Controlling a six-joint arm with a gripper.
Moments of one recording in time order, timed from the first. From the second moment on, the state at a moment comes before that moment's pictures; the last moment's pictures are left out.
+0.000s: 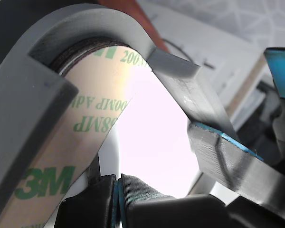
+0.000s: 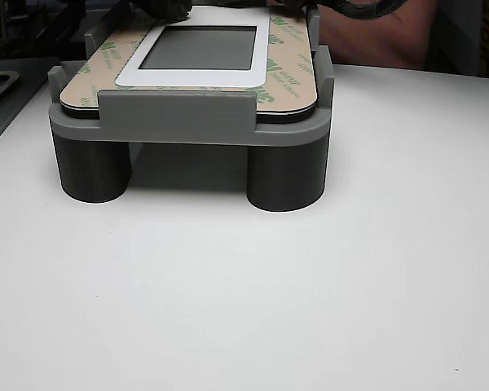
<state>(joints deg) 35.7 99.9 125.0 23.5 -2.2 -101.2</state>
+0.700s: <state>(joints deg) 36.1 99.1 123.9 23.5 -2.8 -100.7</state>
